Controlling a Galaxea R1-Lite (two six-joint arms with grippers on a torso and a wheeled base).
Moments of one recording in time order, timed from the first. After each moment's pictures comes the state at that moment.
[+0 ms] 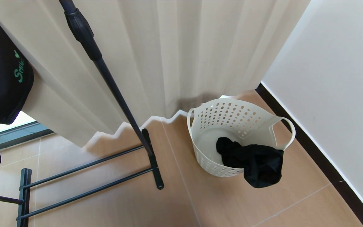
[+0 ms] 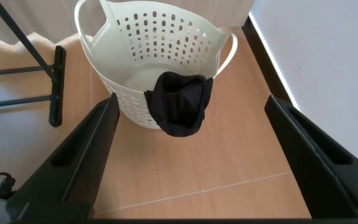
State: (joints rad) left arm 0.00 0.01 -0.01 0.02 0.00 -0.01; right arm 0.00 0.00 0.00 -0.03 0.10 -0.08
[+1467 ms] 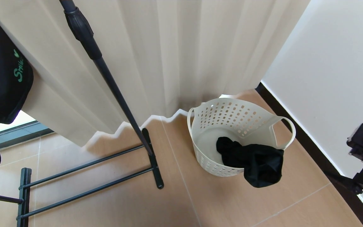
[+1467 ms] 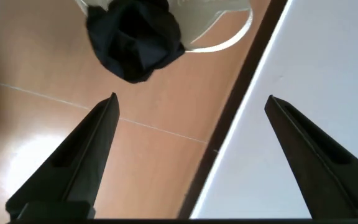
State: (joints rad) left arm 0.00 0.01 -0.01 0.01 0.00 -0.01; right arm 0.00 1.21 -0.64 -0.01 0.02 -0.82
